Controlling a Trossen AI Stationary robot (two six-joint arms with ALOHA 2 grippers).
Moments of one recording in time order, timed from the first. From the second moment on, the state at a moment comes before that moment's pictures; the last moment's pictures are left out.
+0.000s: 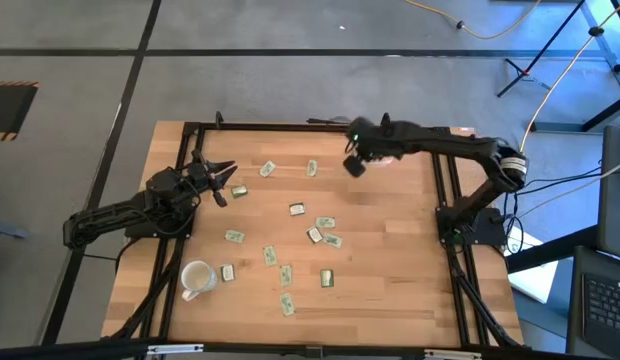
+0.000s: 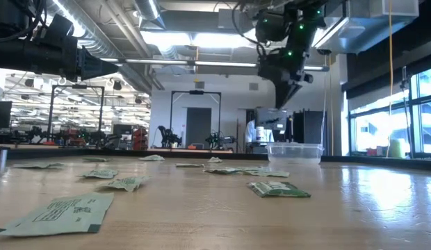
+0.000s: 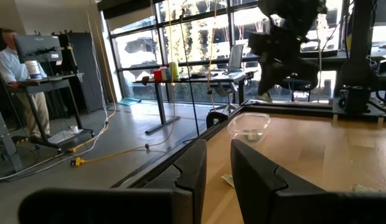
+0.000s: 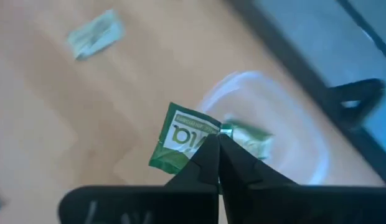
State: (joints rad) left arm 0.34 0.00 0.01 0.07 -0.24 0.09; right arm -0.43 1.60 1.27 -0.81 0.32 0.25
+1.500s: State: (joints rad) left arm 0.34 0.00 0.01 0.07 -0.24 0.09; right arm -0.61 1.79 1.28 -0.85 0.27 0.23
